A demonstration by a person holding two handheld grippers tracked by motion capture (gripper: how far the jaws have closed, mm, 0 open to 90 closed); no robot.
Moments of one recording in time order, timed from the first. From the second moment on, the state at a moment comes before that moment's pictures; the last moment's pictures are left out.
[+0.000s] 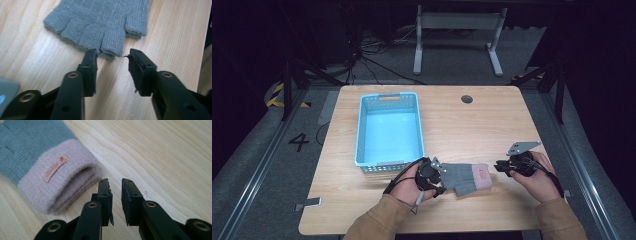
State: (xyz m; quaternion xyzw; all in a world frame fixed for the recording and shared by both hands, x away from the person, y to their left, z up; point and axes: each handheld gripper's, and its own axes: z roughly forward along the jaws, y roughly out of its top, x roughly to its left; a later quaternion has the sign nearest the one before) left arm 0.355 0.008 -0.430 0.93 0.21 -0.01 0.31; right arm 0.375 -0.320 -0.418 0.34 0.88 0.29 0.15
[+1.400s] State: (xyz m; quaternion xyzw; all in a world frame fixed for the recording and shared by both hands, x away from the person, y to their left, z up) left arm 0.380 -0.047 -0.420 0.91 0.24 0.01 0.35; right arm 0.378 -0.359 -0.424 0.42 0.82 0.35 0.16
